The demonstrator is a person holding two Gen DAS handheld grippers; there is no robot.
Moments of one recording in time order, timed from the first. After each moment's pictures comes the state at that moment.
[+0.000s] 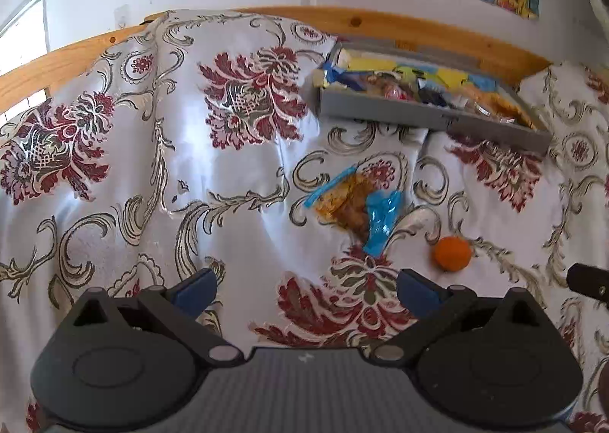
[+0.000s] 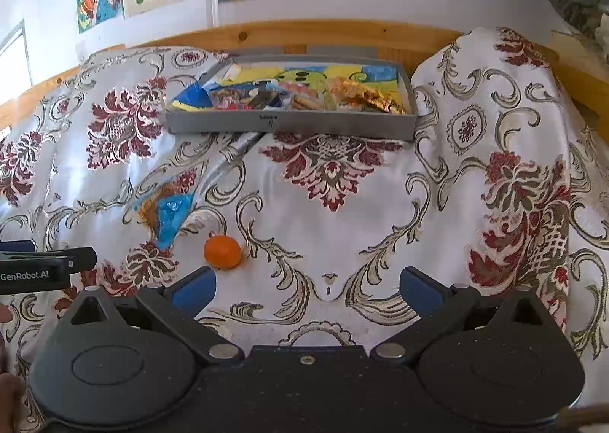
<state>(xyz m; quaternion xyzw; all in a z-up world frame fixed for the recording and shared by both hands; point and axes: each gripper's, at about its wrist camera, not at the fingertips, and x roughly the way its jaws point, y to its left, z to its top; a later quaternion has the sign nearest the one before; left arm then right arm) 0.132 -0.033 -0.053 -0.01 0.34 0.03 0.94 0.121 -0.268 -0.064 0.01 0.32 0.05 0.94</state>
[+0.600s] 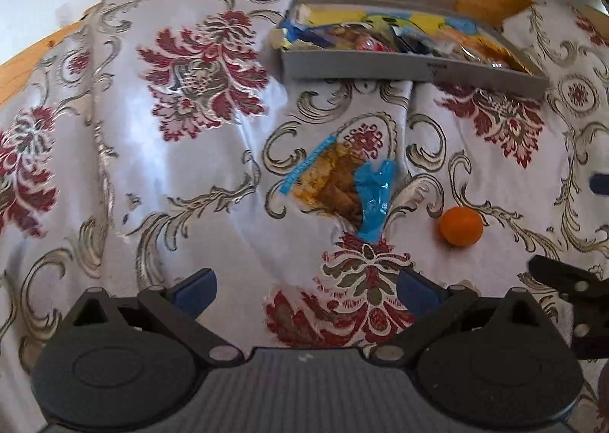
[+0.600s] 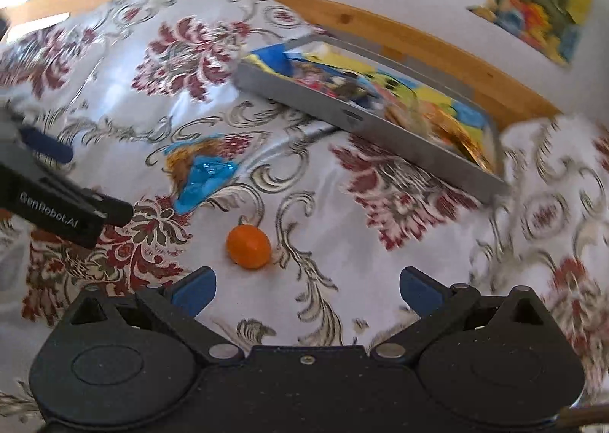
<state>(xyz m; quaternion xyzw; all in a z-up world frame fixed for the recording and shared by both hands) 0.182 -0.037 -0.067 0.05 0.41 -0.02 0.91 0.161 -0.219 -0.084 -0.18 0.31 0.14 0.92</state>
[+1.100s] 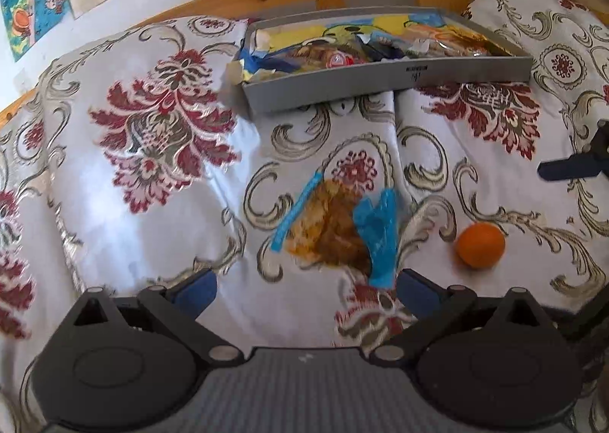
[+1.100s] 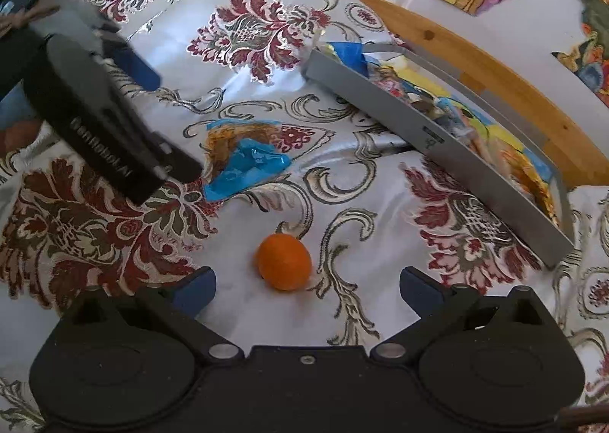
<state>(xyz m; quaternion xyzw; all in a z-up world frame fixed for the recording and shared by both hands) 0.219 -0.040 -0.075 0.13 0.36 -0.07 0.92 0.190 -0.192 -0.118 -0.25 0.28 0.23 0.90</state>
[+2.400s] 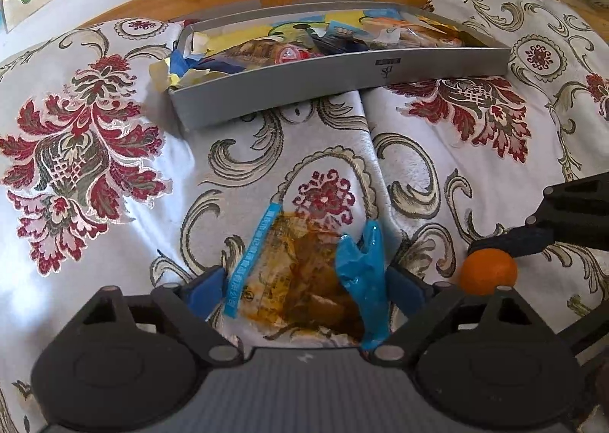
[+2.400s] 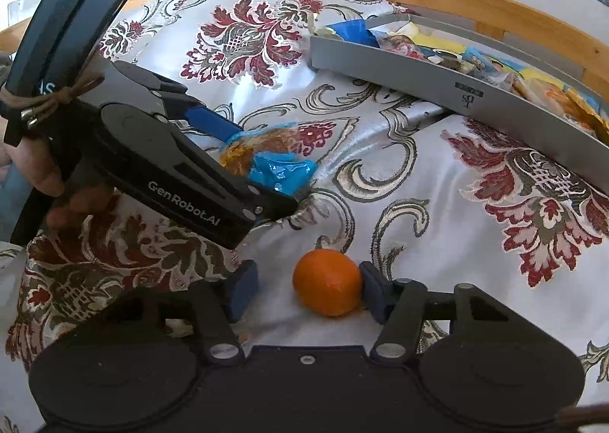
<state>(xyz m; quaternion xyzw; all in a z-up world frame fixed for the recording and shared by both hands) 0.270 -0.044 -0.103 0.14 0.35 -0.17 0.91 0.223 -0.193 -0.137 -0.12 0.32 0.28 0.90</state>
